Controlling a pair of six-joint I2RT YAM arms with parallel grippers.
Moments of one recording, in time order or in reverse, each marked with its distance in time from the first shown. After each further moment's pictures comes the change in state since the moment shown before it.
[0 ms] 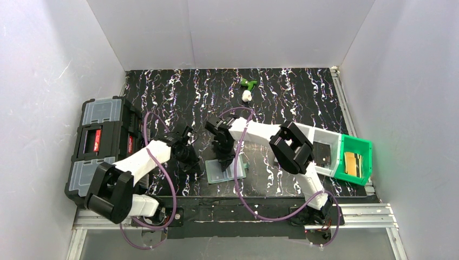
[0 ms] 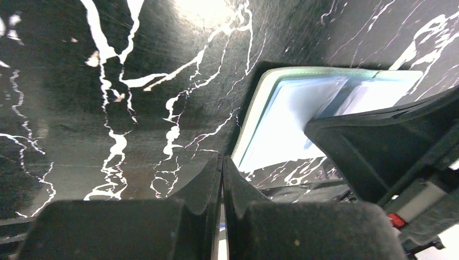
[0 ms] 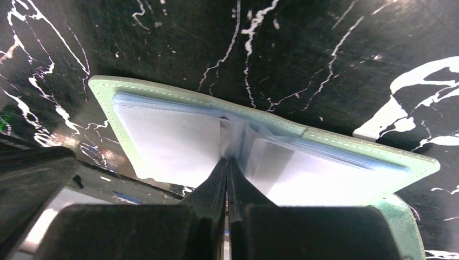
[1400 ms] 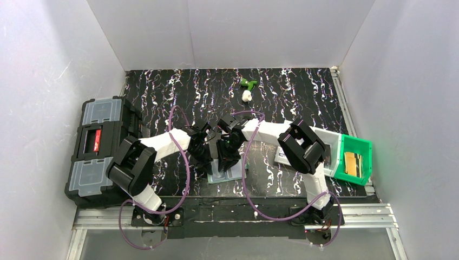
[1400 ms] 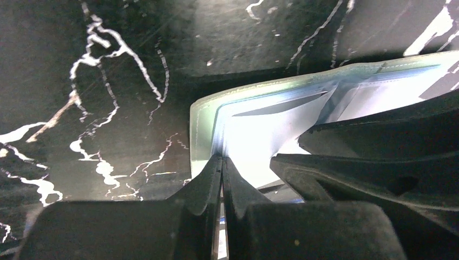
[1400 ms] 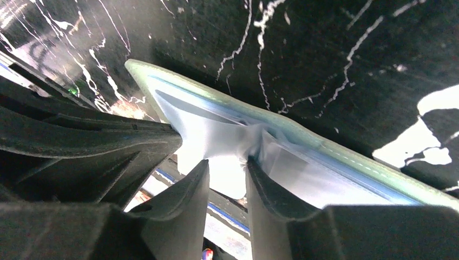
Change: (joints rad) left arm -0.139 0.312 0.182 -0.014 0.063 0.079; right arm -0.095 -0.110 -0.249 0.294 -0.275 0.025
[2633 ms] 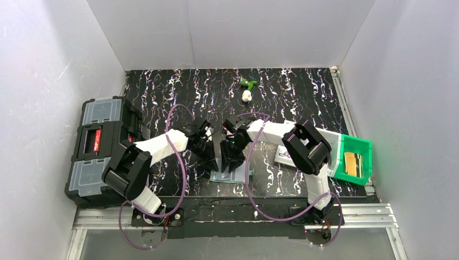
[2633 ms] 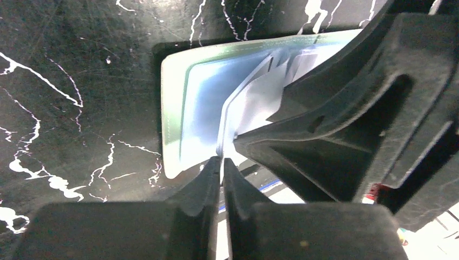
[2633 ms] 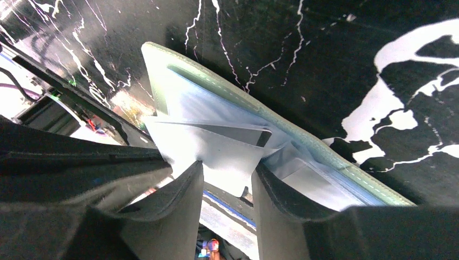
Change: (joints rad) left arm -0.001 -0.054 -0.004 0.090 0.150 0.096; right arm -0.029 -0.047 -0.081 0.022 -0.040 0.009
